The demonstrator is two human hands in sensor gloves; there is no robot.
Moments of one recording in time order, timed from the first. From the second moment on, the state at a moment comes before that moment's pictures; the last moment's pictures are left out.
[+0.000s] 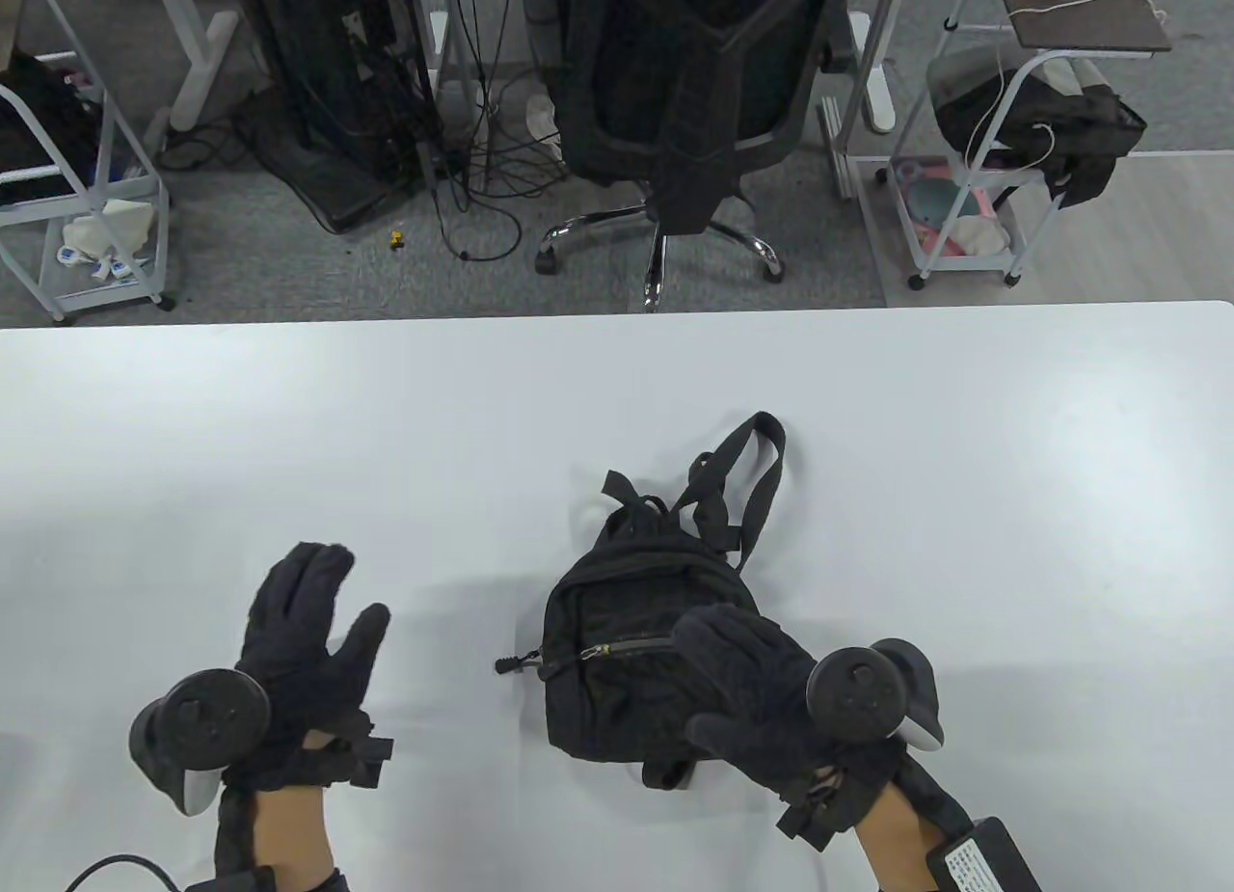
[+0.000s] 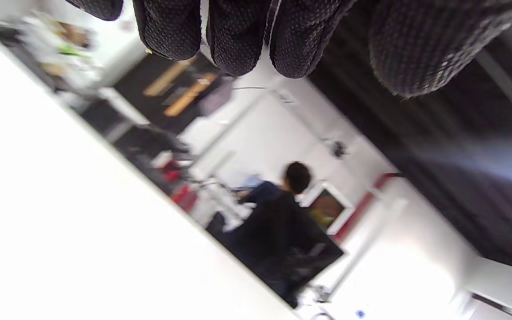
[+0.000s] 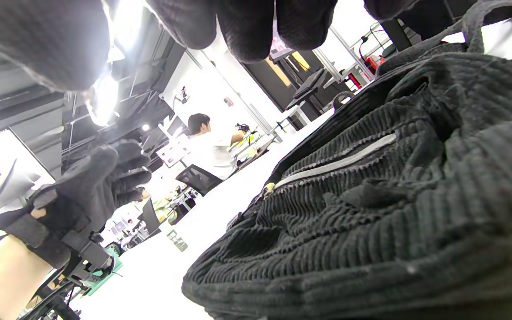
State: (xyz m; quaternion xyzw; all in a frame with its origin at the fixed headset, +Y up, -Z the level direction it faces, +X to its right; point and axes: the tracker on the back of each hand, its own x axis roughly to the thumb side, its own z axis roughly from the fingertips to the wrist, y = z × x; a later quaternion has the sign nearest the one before) left_hand -0.321 -0.691 -0.190 0.17 0.01 0.38 0.91; right_hand 0.143 -0.708 -0.196 0.30 0.03 0.88 0.36
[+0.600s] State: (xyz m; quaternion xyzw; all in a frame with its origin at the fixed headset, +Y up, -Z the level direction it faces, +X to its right) left_hand -0.365 -0.755 -0.209 -0.01 0.22 0.31 0.93; right_hand 0.140 -0.714 -0.198 0.29 0.04 0.90 0.34
